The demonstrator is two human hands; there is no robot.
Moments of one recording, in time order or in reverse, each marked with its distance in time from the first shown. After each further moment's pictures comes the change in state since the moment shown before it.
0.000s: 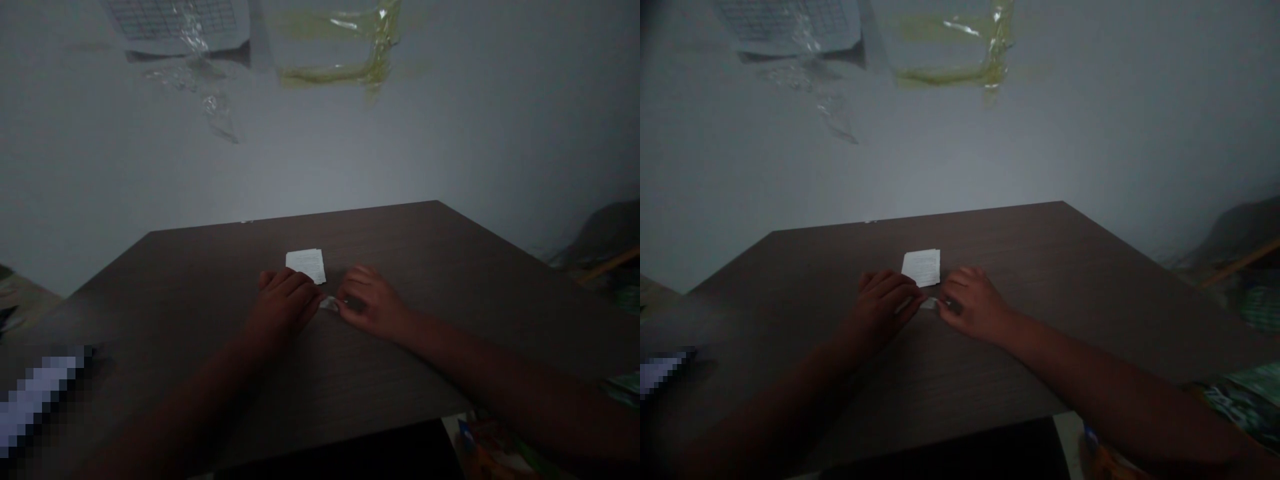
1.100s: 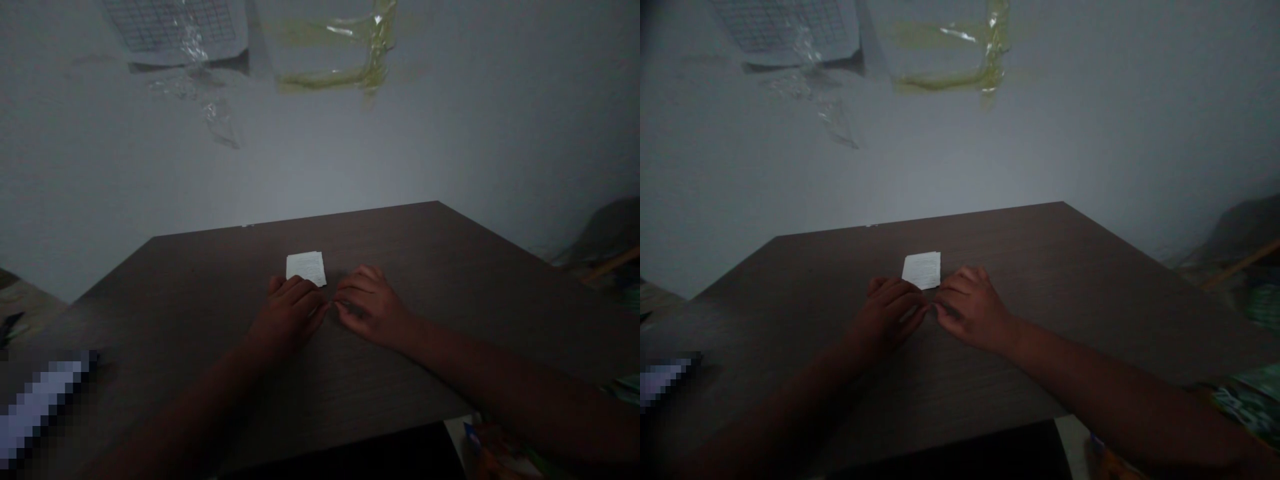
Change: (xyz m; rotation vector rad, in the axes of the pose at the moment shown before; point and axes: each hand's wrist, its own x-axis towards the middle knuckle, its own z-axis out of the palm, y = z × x) left_hand 0.003 0.005 0.000 -0.054 -0.034 0.058; right_hand 0.002 -0.010 -0.002 -0.062 0.141 -0.064
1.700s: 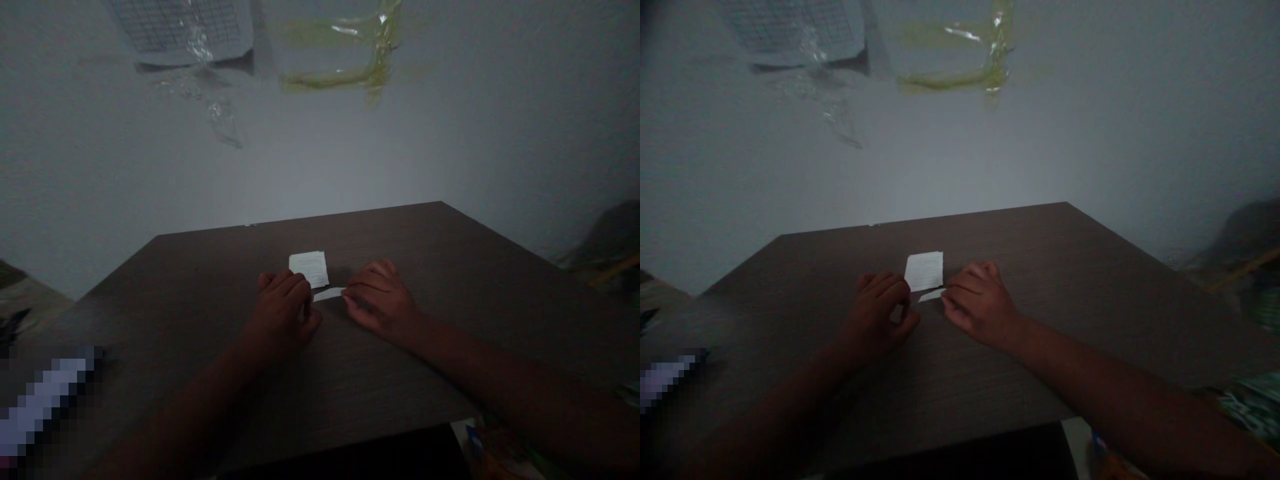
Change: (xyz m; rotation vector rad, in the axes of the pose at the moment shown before) left_hand 0.000 -0.002 -0.011 0.041 0.041 -0.094; right_hand 0.002 0.002 -0.010 -0.087 0.096 -0.060
